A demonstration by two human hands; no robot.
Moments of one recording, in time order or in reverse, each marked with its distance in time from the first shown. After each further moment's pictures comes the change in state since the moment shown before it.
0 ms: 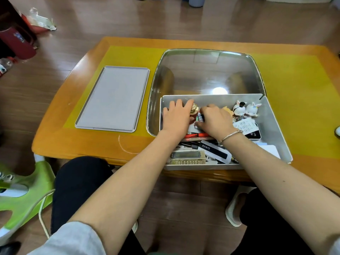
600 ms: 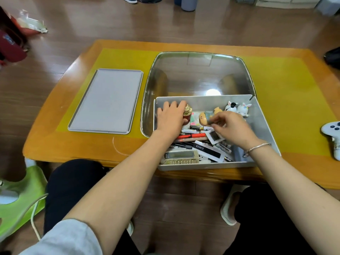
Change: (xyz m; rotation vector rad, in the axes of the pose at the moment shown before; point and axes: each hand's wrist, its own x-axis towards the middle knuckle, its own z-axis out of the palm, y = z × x) left_hand 0.002 -0.003 0.002 -0.019 0.029 0.027; right_hand -0.046 0.051 -0.019 0.528 -0.005 0.036
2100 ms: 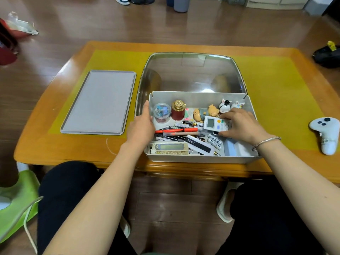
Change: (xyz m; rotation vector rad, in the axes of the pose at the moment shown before) left_hand -0.041 -0.043 -0.028 -0.253 -0.075 -0.321; right_hand -0.007 0.037 -0.034 -0.462 -0.122 -0.006
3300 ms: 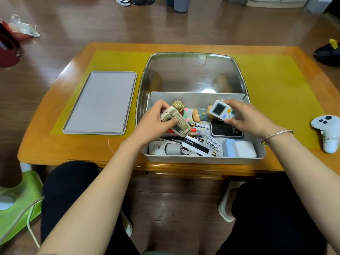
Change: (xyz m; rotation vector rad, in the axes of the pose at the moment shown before) left_hand -0.018 0.031 -0.028 -0.542 -0.200 0.280; right_hand 0.000 0.011 -0.015 0.284 0.065 -0.065
